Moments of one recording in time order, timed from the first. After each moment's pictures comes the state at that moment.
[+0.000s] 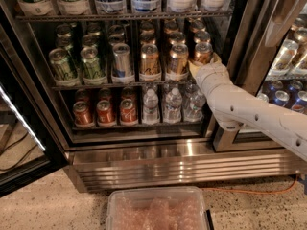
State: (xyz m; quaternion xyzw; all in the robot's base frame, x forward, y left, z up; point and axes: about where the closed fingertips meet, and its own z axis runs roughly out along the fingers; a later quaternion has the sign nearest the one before) arm 0.750 -0.196 0.840 -0.10 0.73 -0.08 0.68
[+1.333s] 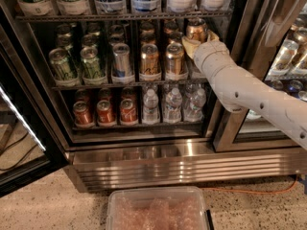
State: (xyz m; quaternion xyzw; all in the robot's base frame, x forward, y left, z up) arm 0.766 -0.173 0.917 -0.12 0.68 -0.03 0.73
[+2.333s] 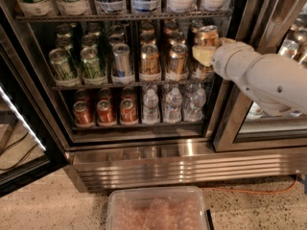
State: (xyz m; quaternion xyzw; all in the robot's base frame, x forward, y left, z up) arm 0.694 -0.190 0.924 -0.17 0.74 0.01 0.65
